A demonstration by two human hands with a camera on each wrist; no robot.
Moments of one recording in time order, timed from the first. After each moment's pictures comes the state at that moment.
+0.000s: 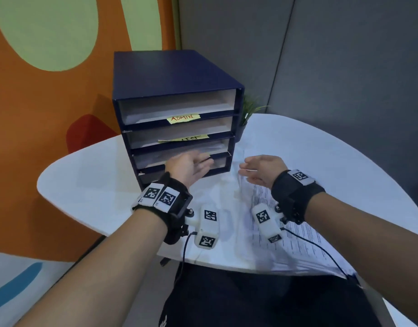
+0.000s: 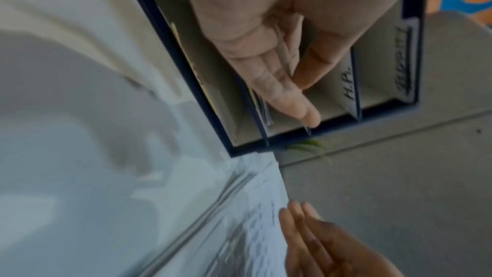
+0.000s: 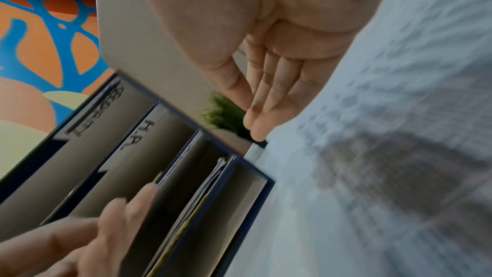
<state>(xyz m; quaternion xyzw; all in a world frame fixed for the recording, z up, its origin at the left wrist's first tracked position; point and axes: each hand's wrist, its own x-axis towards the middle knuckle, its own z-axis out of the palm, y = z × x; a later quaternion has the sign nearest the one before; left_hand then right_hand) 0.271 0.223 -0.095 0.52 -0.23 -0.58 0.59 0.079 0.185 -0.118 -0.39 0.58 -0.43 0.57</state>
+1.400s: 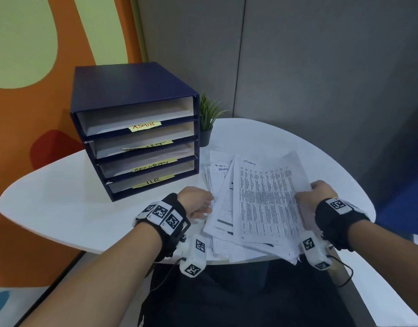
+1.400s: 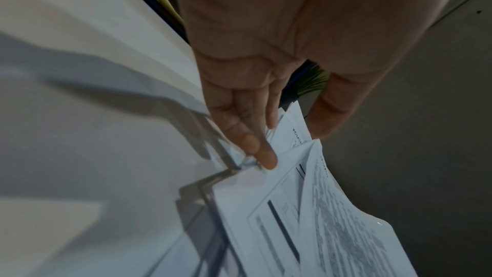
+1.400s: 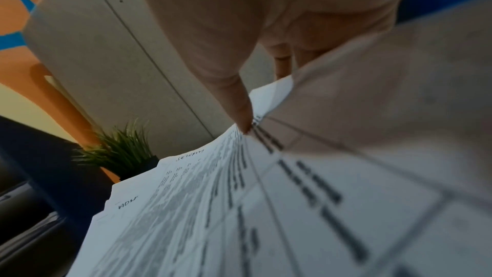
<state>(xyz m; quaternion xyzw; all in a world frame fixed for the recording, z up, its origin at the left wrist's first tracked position) 0.200 0.249 -0.133 0.65 -0.42 -0.59 0.24 -0.112 0.253 -0.155 -0.40 0.85 -0.25 0.23</state>
